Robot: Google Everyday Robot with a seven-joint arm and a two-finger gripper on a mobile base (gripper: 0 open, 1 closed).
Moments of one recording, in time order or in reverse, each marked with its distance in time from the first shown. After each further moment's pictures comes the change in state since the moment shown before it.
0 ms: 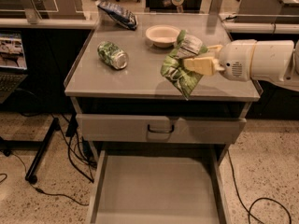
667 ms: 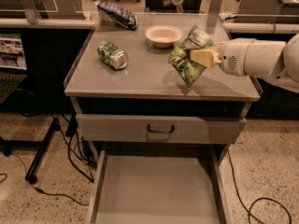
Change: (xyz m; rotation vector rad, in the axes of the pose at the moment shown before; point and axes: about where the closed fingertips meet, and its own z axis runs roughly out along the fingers) arm 0.010 -0.061 0.005 0.216 -0.011 0.102
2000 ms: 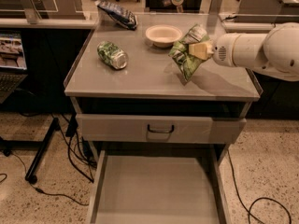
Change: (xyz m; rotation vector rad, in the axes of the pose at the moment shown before) arm 0.002 -0.039 0.039 0.107 0.049 0.095
